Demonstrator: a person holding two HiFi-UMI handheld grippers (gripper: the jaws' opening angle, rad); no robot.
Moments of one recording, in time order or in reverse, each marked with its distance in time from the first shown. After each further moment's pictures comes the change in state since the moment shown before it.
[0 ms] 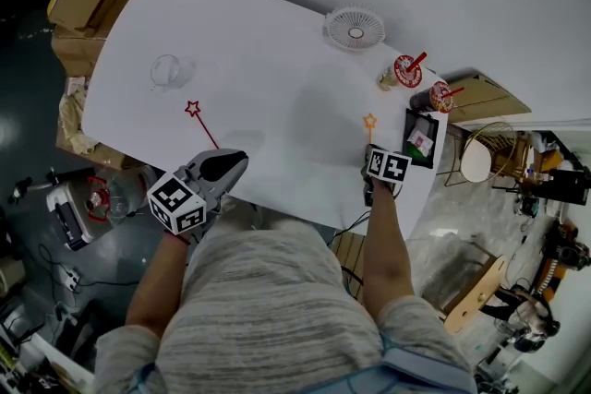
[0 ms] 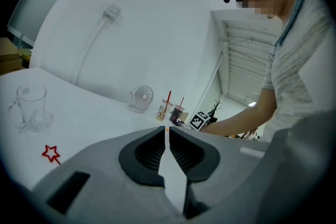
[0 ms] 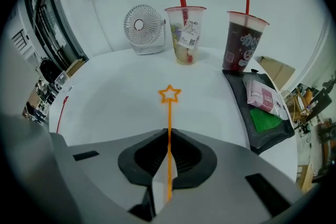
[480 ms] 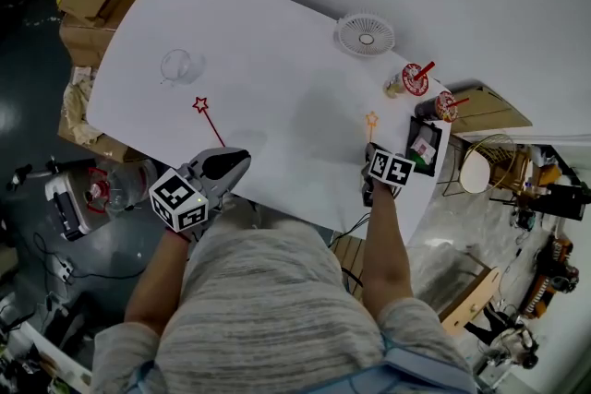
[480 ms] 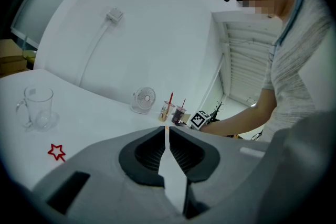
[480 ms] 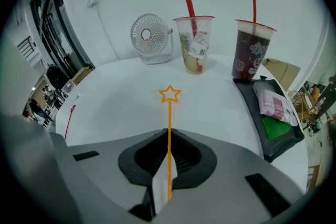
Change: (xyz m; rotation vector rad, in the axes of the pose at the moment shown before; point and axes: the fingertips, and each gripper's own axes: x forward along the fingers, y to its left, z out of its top) left arm -0.011 0.003 0.000 -0.001 -0.020 0.025; right arm -0.002 0.022 0.021 0.015 -0.069 0.065
